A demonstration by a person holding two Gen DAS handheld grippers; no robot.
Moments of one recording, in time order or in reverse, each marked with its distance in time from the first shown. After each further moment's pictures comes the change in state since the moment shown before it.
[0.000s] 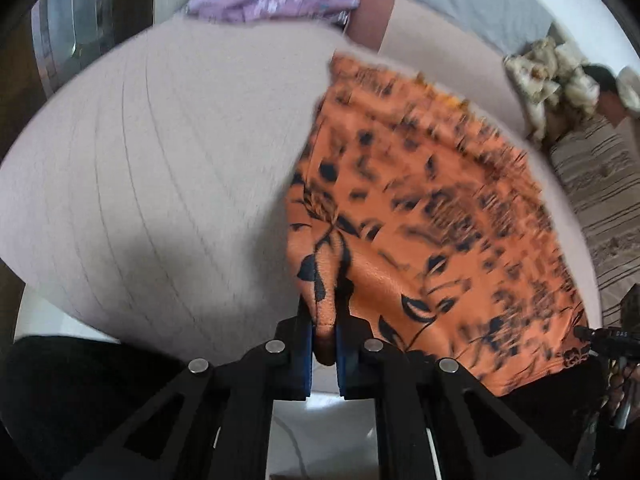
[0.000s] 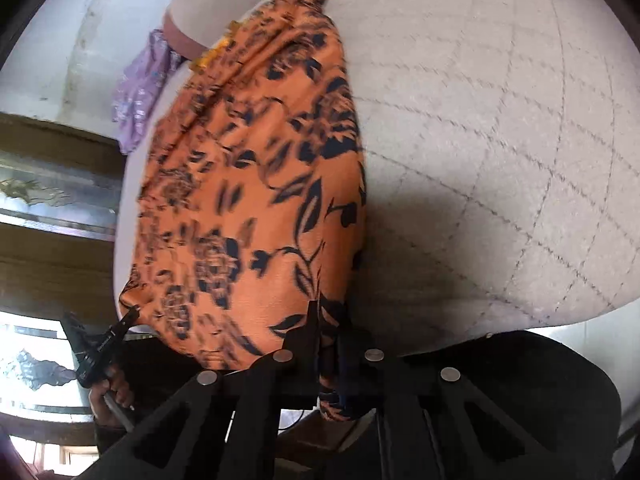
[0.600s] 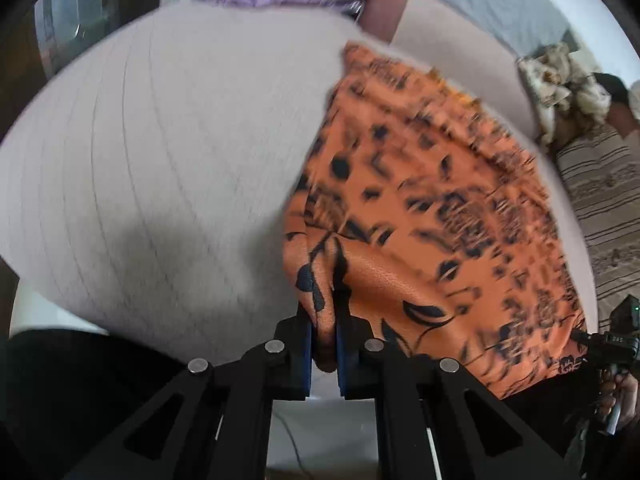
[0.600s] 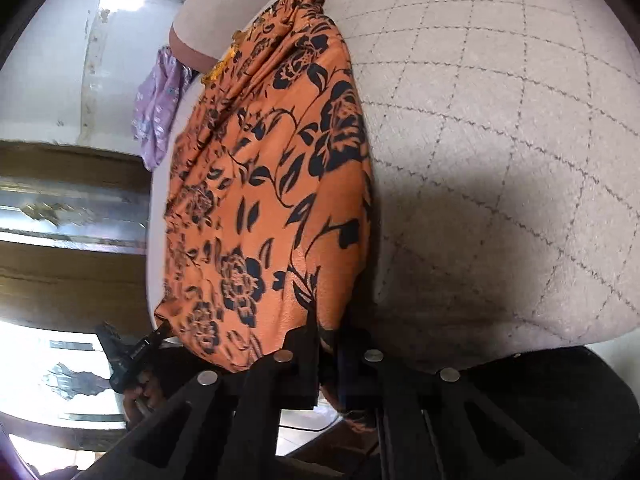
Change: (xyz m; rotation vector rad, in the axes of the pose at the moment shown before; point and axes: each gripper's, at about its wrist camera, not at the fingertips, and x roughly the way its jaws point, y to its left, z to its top) left arm 0.007 0.008 0.006 -0.034 0.037 -0.003; right arm 0.014 -0.013 0.010 0.068 0.014 0.134
